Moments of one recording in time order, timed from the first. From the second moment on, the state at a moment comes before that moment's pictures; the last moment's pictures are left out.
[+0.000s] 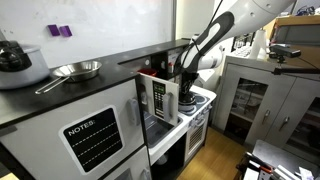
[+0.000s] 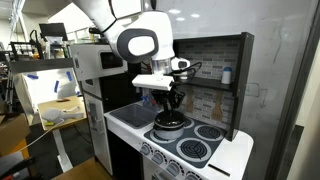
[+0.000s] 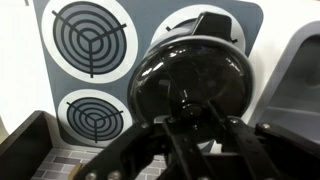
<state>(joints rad) -0.26 0.32 -0.08 -2.13 0.11 2.65 -0.55</state>
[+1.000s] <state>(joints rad) -0.26 0.23 -0.14 -2.14 0.04 2.54 -0.53</state>
